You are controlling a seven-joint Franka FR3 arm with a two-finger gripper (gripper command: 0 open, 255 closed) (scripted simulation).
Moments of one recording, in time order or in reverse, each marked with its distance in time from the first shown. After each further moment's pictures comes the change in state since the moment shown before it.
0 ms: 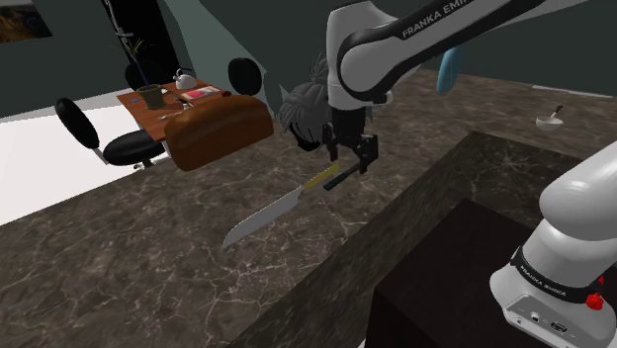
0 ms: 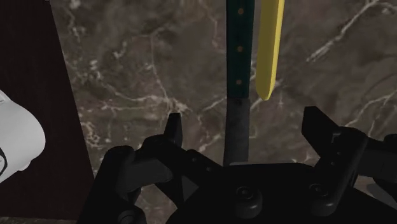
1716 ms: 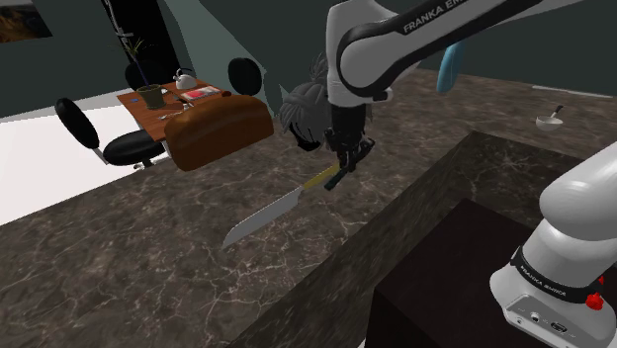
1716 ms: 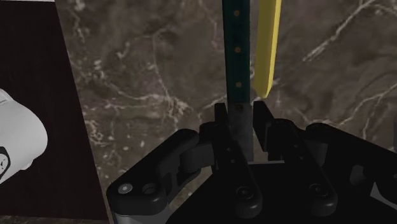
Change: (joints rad) arm 0.002 -0.009 -0.004 0.011 0.003 -0.018 0.001
